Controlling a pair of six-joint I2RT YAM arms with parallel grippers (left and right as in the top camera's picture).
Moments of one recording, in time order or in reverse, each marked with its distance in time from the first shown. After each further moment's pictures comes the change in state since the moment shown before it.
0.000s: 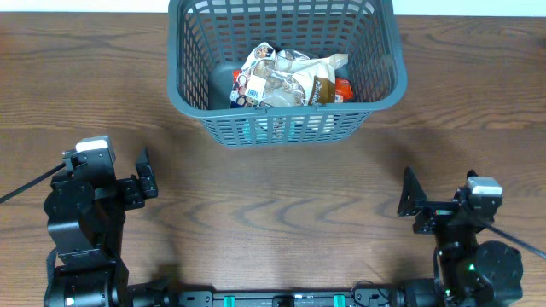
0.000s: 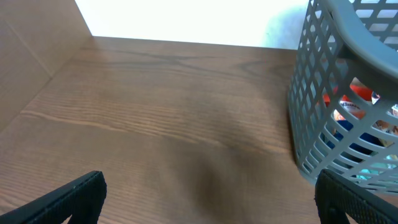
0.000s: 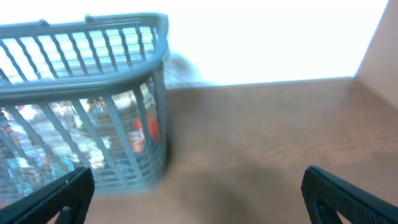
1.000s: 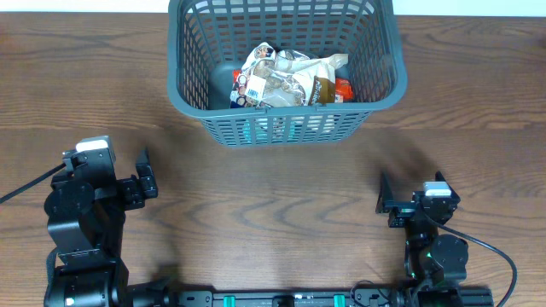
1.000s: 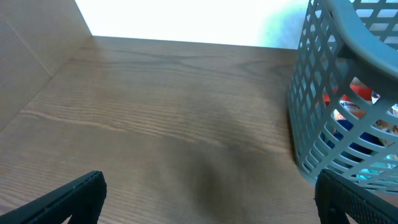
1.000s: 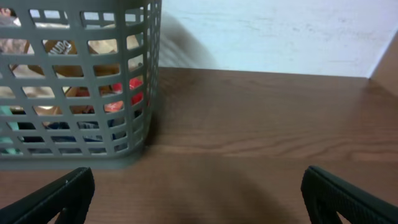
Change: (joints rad) left arm 0.000 0.000 0.000 -0.001 0.000 0.000; right arm 0.000 -0.209 -0.531 0.356 -0.006 -0.132
